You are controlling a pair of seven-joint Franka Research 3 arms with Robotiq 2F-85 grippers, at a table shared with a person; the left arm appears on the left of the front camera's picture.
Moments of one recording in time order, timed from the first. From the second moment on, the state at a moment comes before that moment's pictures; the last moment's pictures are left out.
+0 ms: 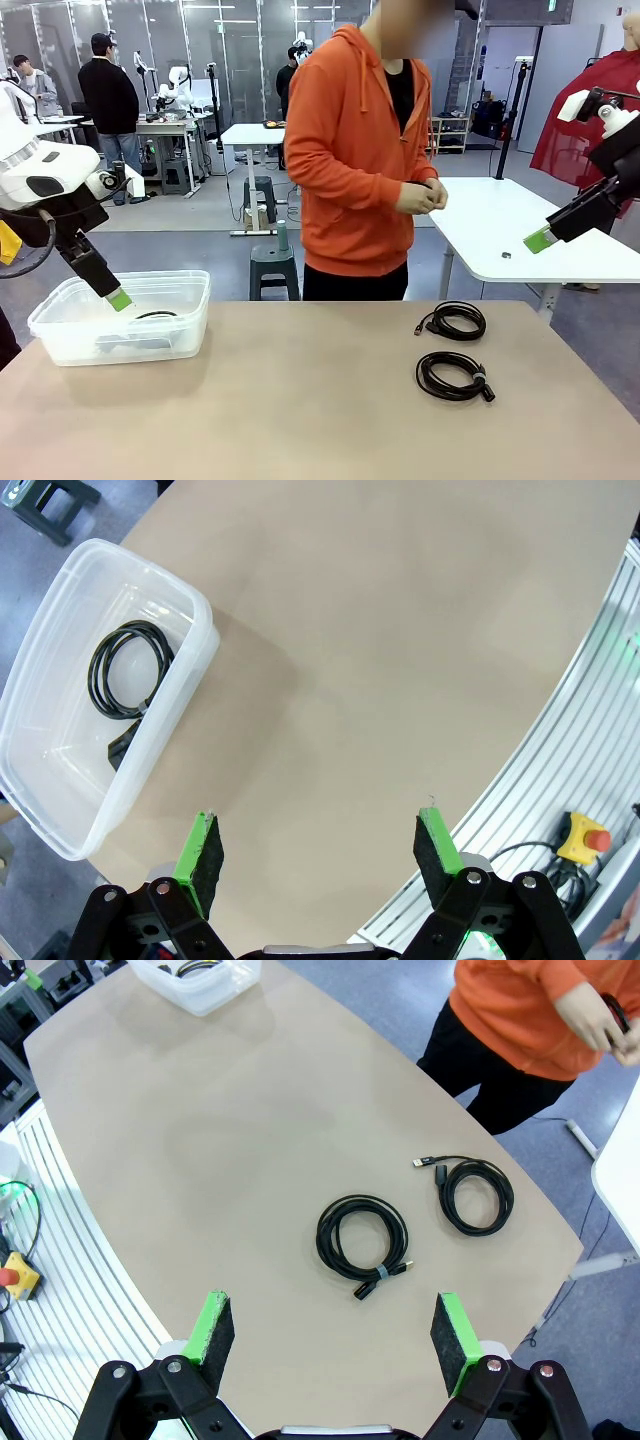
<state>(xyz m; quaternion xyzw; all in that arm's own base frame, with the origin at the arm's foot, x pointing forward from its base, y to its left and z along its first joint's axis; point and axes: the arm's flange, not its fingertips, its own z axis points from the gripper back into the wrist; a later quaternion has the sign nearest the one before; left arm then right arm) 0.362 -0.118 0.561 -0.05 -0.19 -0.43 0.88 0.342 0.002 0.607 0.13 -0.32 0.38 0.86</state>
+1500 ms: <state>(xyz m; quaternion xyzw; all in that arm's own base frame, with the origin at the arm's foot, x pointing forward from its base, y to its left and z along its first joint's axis) 0.362 -0.118 0.561 -0.05 -0.19 -0.43 0.88 0.342 0.002 0.607 0.13 -0.32 0.38 0.86</state>
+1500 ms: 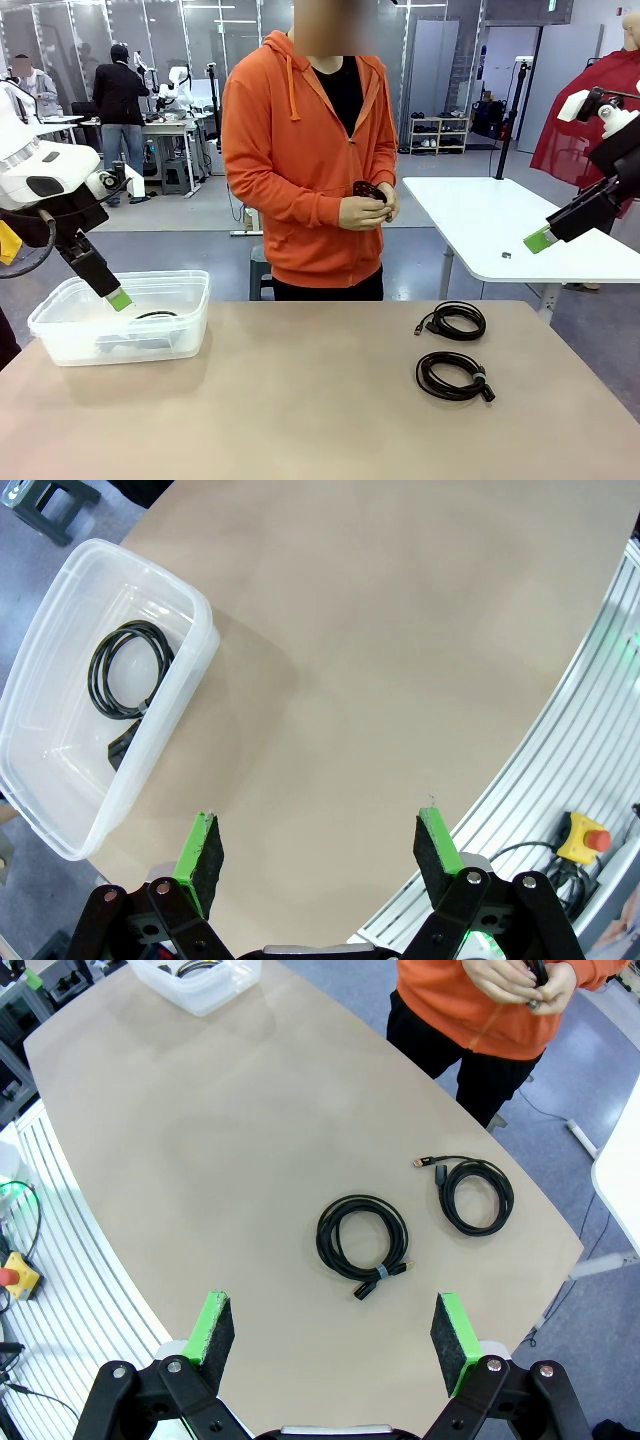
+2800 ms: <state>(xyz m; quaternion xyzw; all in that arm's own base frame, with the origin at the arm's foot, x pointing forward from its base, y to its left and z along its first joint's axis) 0.362 -0.118 0.561 -0.05 -0.19 -0.43 0.88 0.342 0.002 0.607 0.13 -0.32 0.38 0.86</state>
